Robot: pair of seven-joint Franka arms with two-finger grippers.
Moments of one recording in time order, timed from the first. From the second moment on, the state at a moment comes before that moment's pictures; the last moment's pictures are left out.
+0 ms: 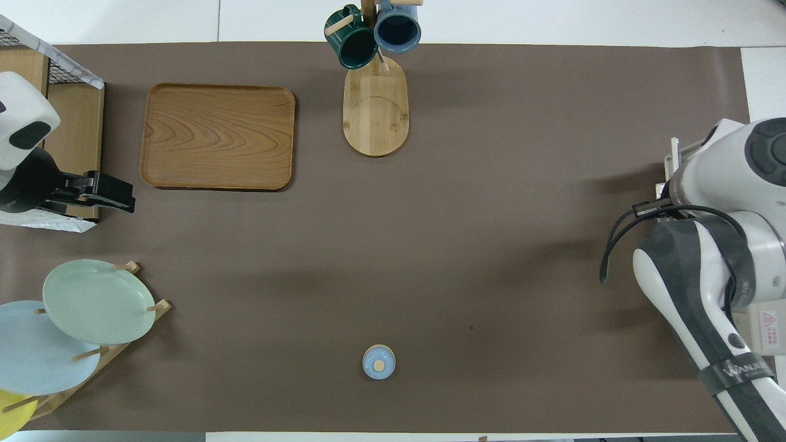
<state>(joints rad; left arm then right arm) 0.01 -0.02 -0.13 -1.65 -0.02 1.56 -0.04 0.09 0.02 -0.06 -2.07 -0.27 2.06 -0.05</state>
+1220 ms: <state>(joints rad) 0.01 -0.02 -0.13 -1.65 -0.02 1.56 -0.04 0.15 0.17 -0.06 -1.98 -0.12 2.10 0.05</state>
